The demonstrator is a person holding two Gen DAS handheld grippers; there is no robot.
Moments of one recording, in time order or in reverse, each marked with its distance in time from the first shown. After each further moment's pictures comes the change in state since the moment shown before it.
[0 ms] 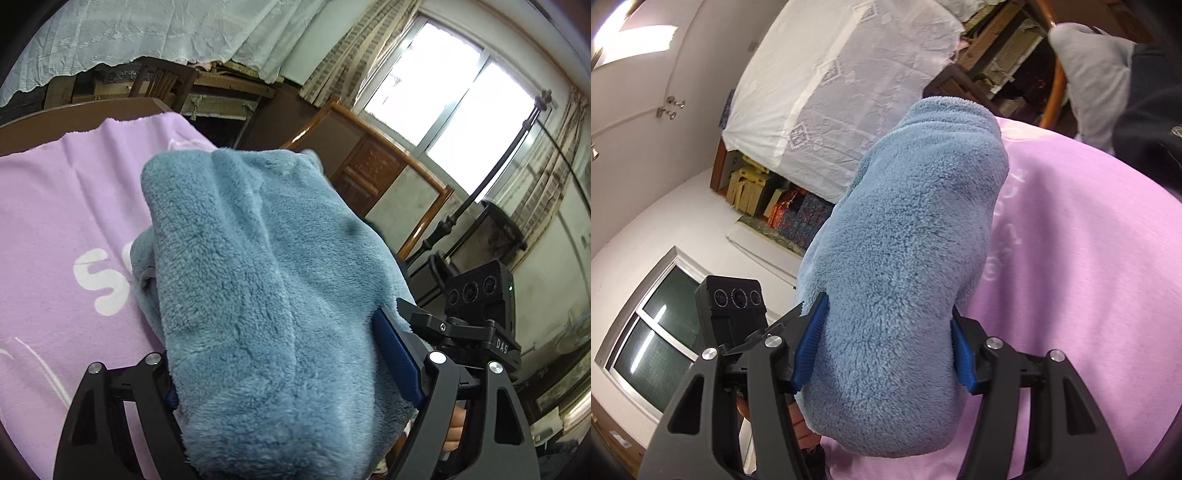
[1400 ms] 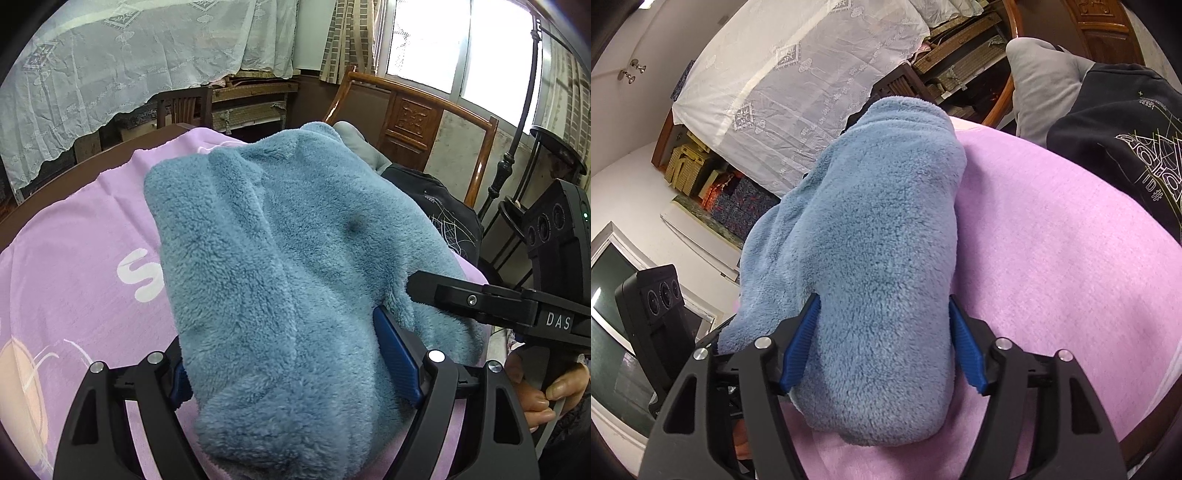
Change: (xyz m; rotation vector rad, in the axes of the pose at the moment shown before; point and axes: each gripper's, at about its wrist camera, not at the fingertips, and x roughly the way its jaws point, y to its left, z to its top) left arm 0.018 -0.033 -0.043 0.221 0.009 0.344; right arm 0.012 -0.015 -0.023 -0.109 0.007 -0.294
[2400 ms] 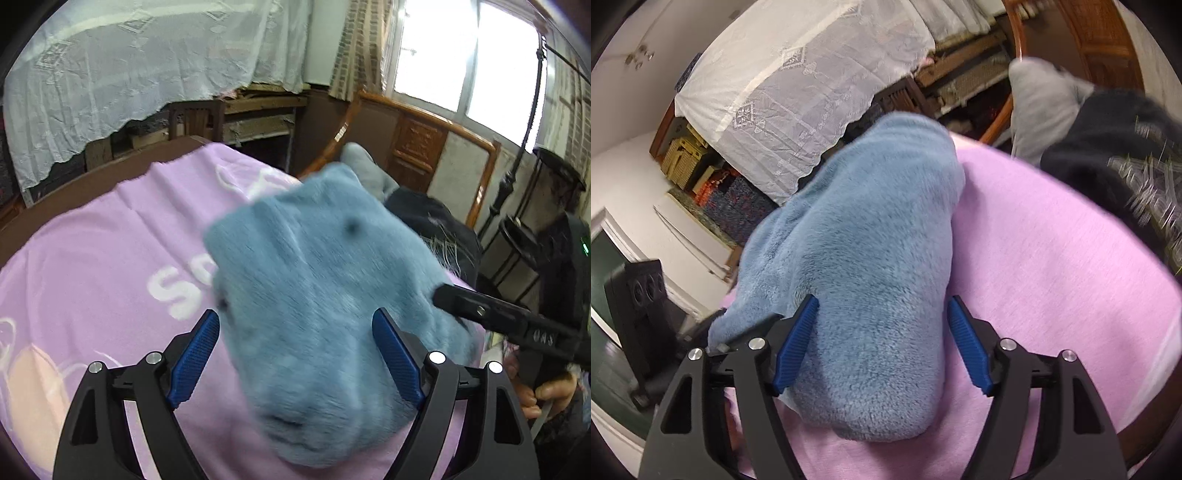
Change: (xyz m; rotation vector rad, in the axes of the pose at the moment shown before) left arm -0.036 0.027 0.021 -0.040 -0.056 0.014; right arm -0.017 0.016 0.004 -0.106 -0.073 -0.091
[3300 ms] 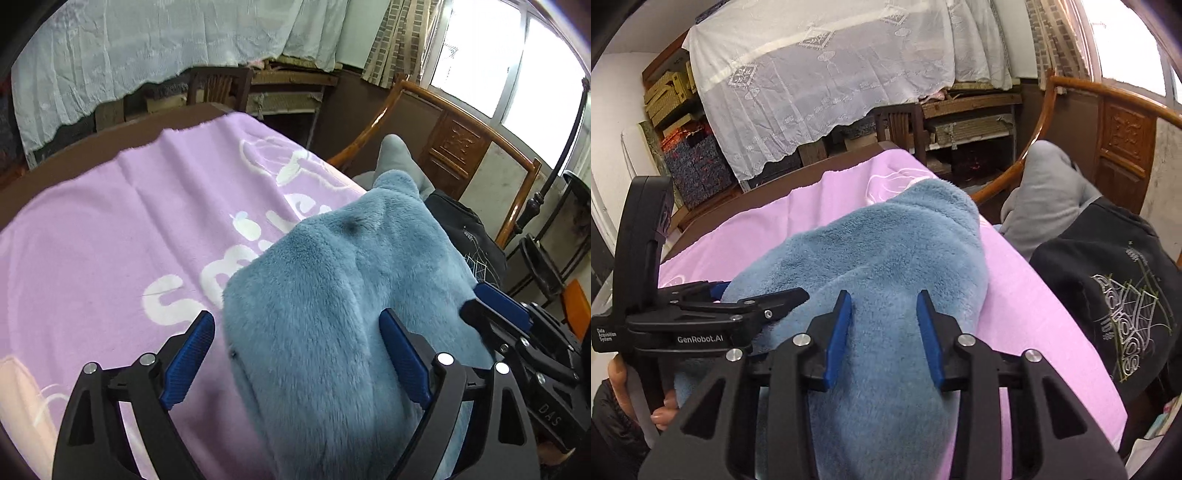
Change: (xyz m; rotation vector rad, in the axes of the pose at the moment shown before) left arm 0.060 0.028 0.023 -0.104 0.097 0.037; right arm 0.042 0.059 0.026 -0.278 -0.048 -0.244
